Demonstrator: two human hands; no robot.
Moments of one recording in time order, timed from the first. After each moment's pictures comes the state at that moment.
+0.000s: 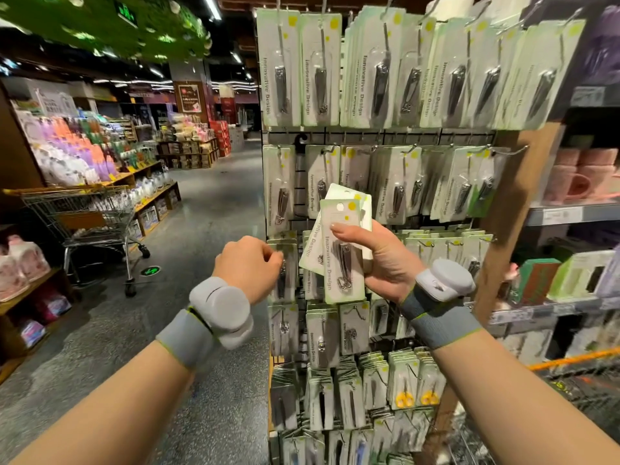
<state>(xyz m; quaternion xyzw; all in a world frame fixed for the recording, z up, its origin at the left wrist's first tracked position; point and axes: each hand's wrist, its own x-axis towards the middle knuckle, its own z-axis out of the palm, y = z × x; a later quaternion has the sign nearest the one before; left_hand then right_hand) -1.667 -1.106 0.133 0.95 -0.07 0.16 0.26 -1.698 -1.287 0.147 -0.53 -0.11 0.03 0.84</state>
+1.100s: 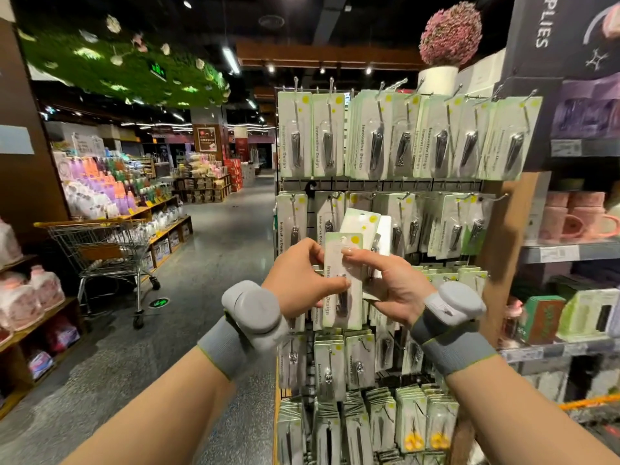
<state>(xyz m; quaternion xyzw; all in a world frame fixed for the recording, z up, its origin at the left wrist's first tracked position) -1.708 -1.137 0.178 0.84 -0.22 0.08 0.50 -1.728 -1.281 0.177 -0.54 -0.02 -0.02 0.84</state>
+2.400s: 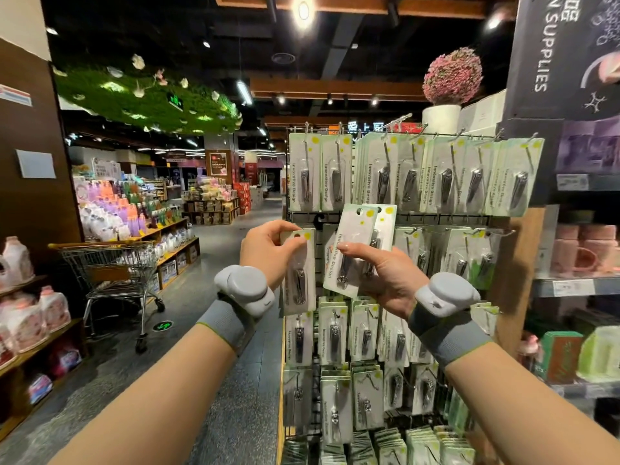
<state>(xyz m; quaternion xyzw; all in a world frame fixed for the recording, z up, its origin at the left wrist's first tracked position) -1.657 -1.109 0.221 0.76 -0.18 0.31 0.54 -1.715 -1.272 0.224 -0.58 -0.05 -0.06 0.81</state>
